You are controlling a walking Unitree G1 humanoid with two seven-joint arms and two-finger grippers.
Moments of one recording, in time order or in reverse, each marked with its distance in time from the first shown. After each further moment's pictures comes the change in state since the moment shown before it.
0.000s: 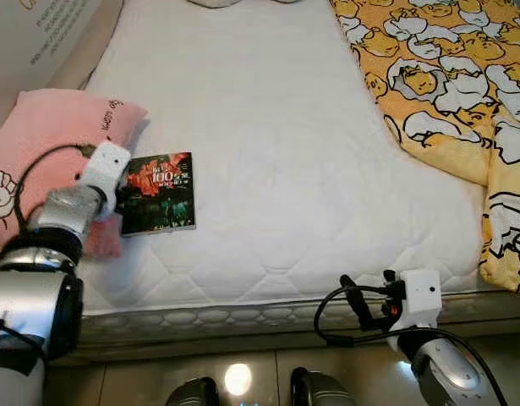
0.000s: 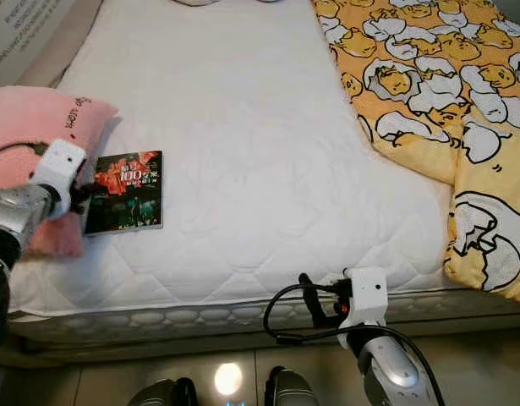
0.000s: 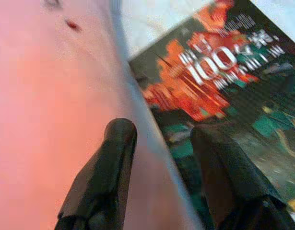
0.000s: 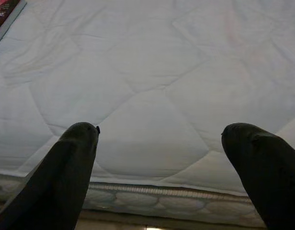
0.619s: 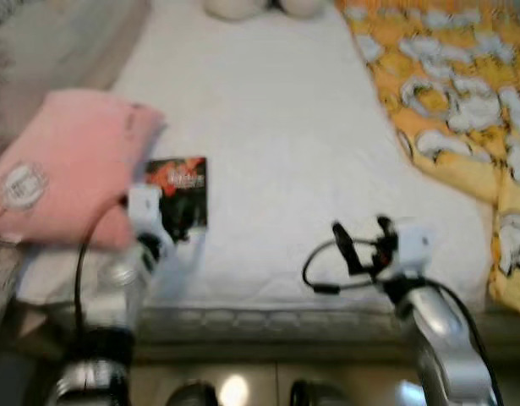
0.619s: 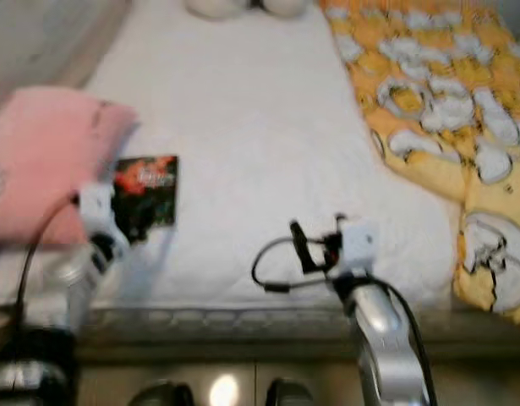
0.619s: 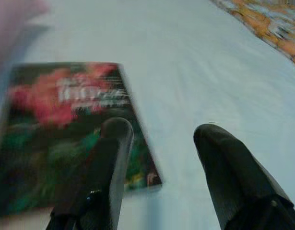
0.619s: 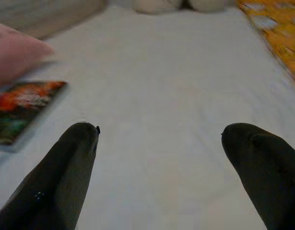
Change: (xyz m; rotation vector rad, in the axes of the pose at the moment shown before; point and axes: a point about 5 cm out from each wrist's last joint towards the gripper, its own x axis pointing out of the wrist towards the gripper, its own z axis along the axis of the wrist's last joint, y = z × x) left arm -0.028 -0.118 -0.034 -0.563 -0.386 -0.227; right arm 0.044 0.010 0.059 -0.068 -0.253 0.042
